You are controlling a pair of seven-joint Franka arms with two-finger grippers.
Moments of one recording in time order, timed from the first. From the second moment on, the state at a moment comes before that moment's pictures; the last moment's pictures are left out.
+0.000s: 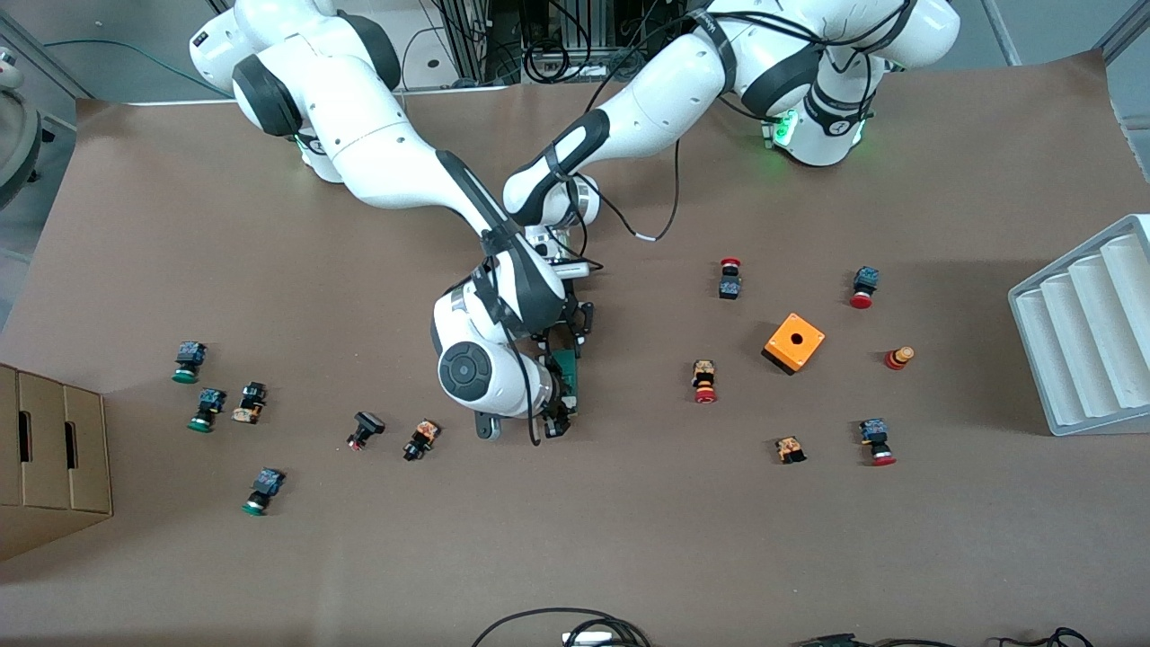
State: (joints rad) left arm -0.93 1.03 -0.28 -1.55 1.83 1.84 -2.60; right arm 0.71 0.91 -0.18 -1.21 0.54 2.13 1.79
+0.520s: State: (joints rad) left arm -0.93 1.03 -0.28 -1.55 1.83 1.84 -2.60; right arm 0.71 0.90 -0.16 -1.24 0.53 2.14 1.79
